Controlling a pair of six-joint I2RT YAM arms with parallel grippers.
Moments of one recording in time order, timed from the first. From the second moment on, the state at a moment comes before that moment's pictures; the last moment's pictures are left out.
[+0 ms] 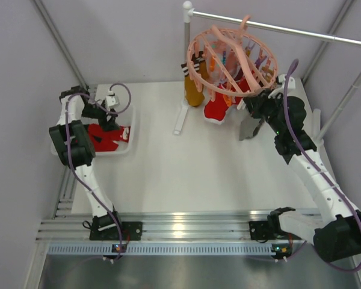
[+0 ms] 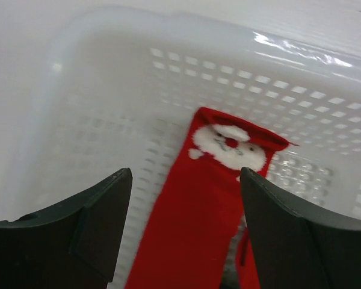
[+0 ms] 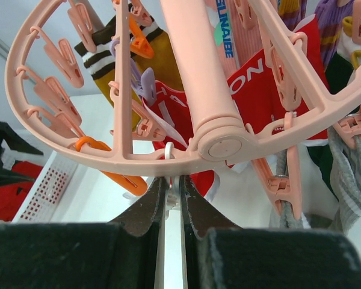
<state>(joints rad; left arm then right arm) 0.31 2.20 1.99 -1.18 0.90 1.53 0.23 1.09 0.99 0.03 -0.11 0.35</state>
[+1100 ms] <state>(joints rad) 0.31 2.19 1.83 -1.12 0.56 1.52 0.23 1.11 1.00 0.01 -0.11 0.34</state>
